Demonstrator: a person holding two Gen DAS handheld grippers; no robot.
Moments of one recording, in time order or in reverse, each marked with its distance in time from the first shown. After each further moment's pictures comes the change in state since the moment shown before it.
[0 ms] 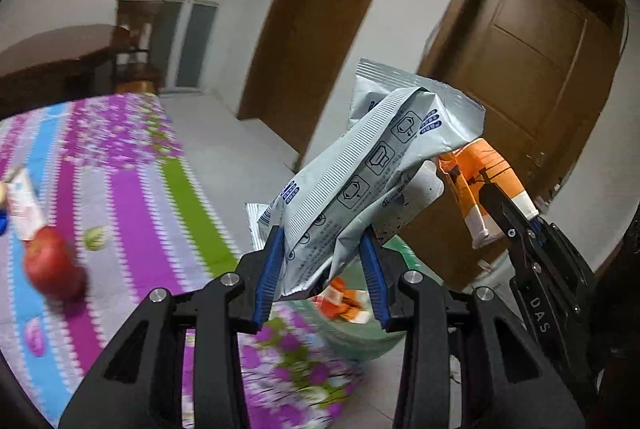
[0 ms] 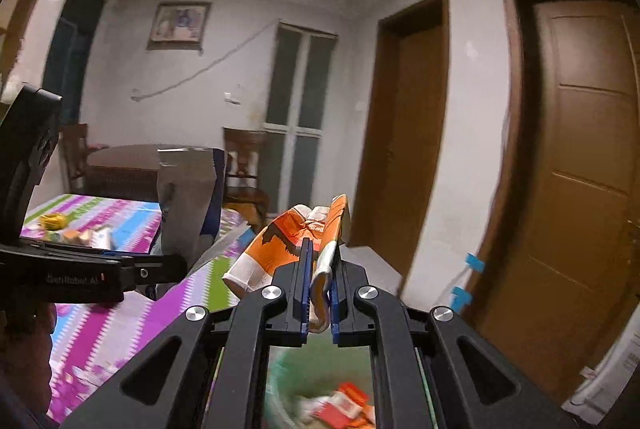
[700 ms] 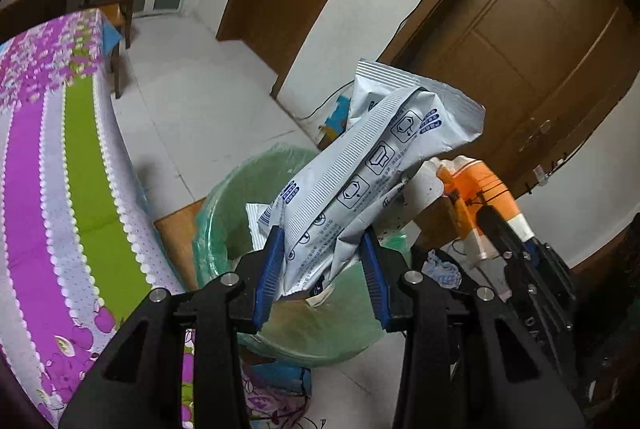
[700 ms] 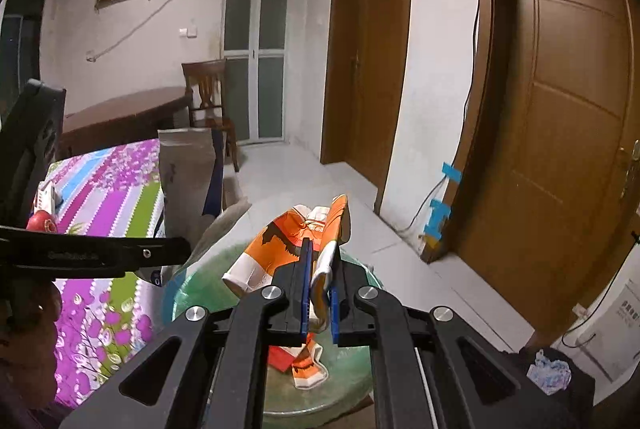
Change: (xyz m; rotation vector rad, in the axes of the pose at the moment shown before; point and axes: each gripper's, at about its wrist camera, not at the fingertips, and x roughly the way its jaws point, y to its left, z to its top) left arm 0.133 -0.033 -0.018 -0.081 0.279 -0.049; right arm 0.081 -0.086 -0.082 0.095 0.306 -0.046
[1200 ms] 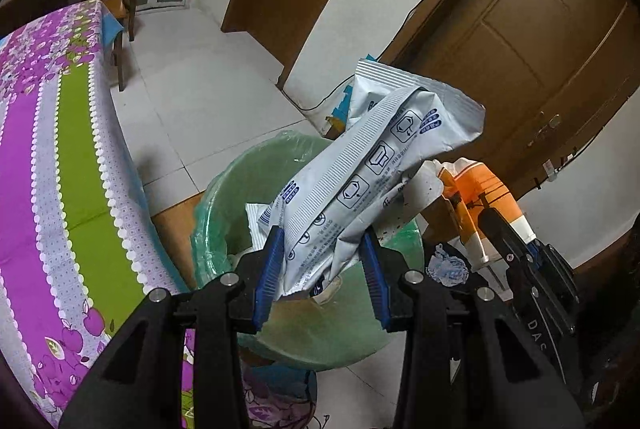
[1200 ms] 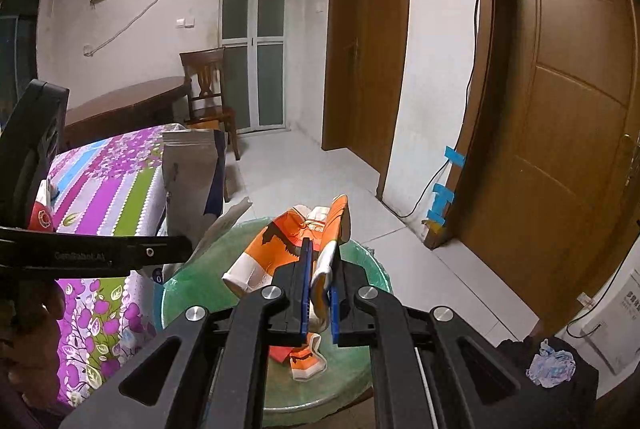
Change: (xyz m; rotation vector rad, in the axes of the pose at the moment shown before) left arm 0.011 -0.002 0.000 0.000 0.021 0.026; right arm 0.016 0.009 -0.005 0.007 0.035 0.006
